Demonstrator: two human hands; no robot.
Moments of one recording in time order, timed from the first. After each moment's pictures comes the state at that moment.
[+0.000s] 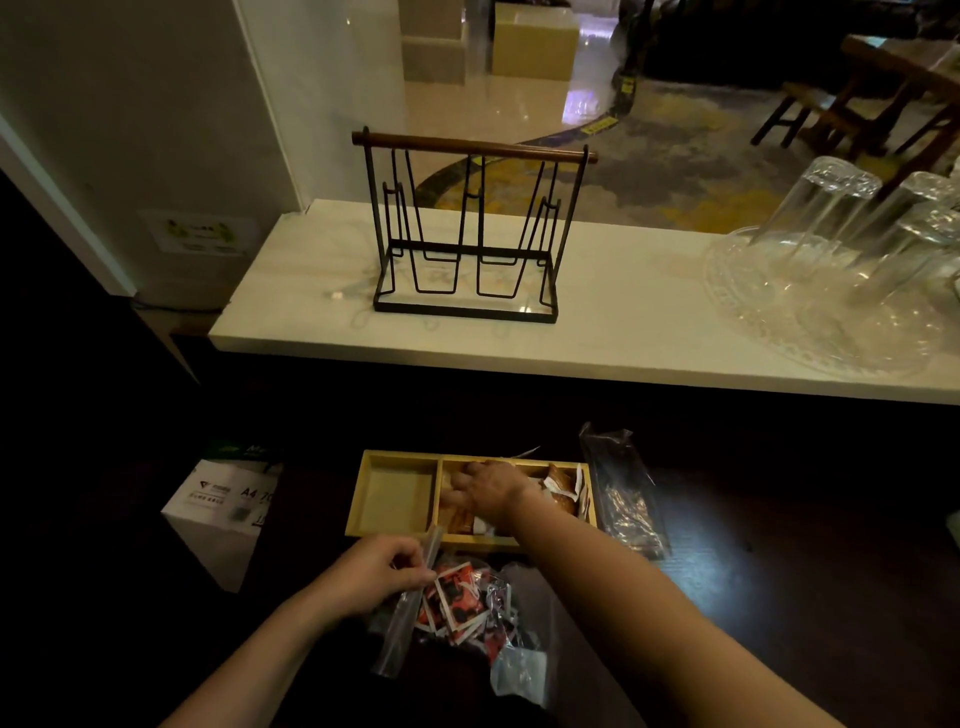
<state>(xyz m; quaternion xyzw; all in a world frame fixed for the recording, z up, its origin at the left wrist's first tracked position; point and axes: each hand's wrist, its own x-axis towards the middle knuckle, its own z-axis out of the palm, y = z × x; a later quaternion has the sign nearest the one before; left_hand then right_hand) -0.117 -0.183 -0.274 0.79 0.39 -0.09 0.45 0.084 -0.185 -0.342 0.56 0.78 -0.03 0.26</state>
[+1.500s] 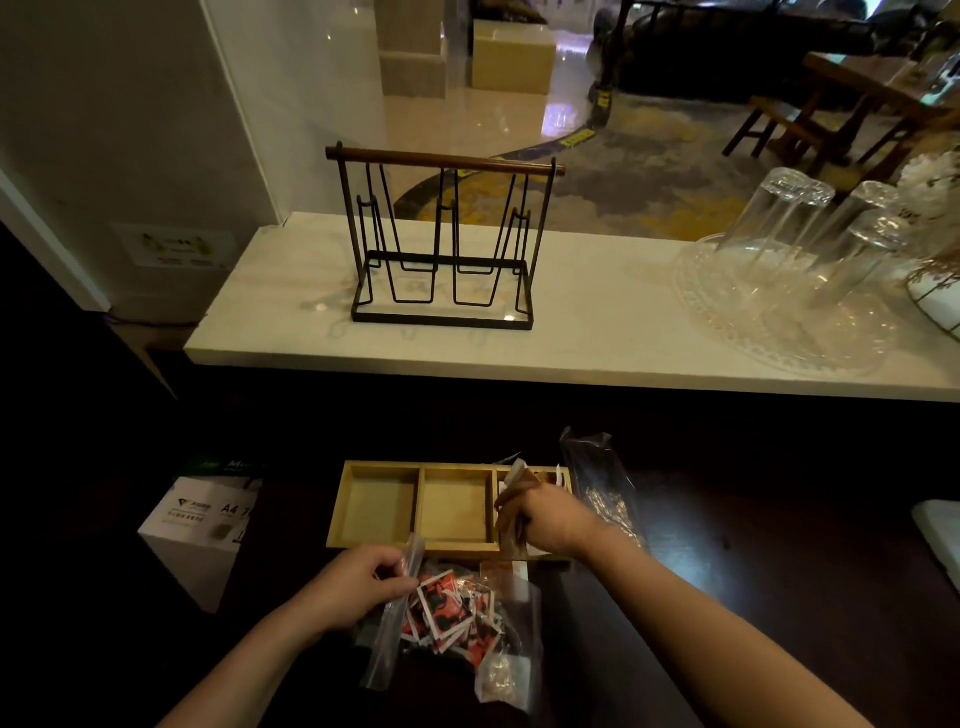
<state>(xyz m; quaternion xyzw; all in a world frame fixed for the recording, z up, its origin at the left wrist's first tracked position) -0.114 -0.190 -0.268 0.78 0.41 -0.10 0.46 0.149 -0.257 -0.321 0.71 0.65 -0.26 0.00</state>
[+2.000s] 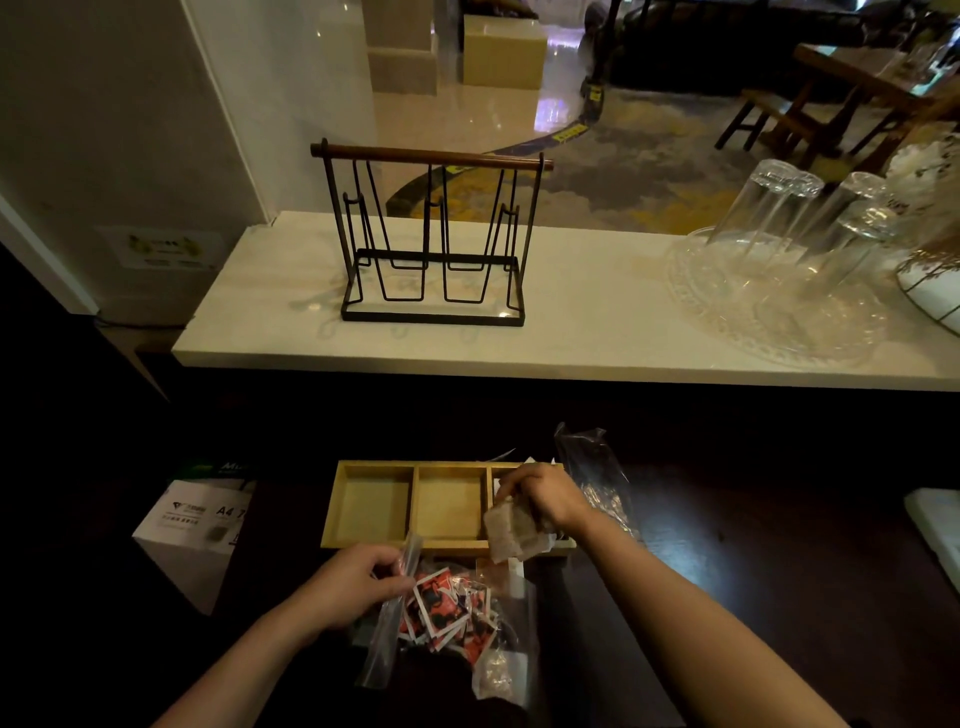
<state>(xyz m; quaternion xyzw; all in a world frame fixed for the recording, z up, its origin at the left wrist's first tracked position) -0.110 -0.192 -0.265 0.79 0.40 -0.10 0.46 0.158 -0.249 -0.310 0.77 0.50 -0.35 -0.20</state>
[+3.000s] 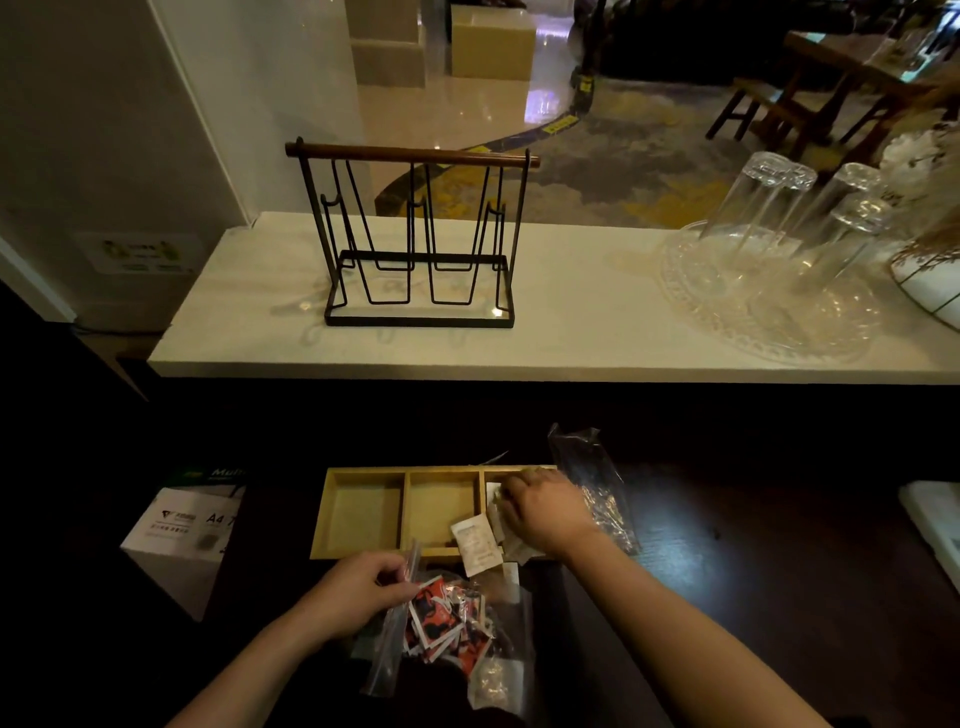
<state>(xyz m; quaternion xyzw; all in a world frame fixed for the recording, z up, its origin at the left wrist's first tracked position) -0.095 -0.189 -0.279 0.79 0.41 -0.11 0.45 0.158 -0.259 -0.339 0.77 0.64 -0.06 0.02</state>
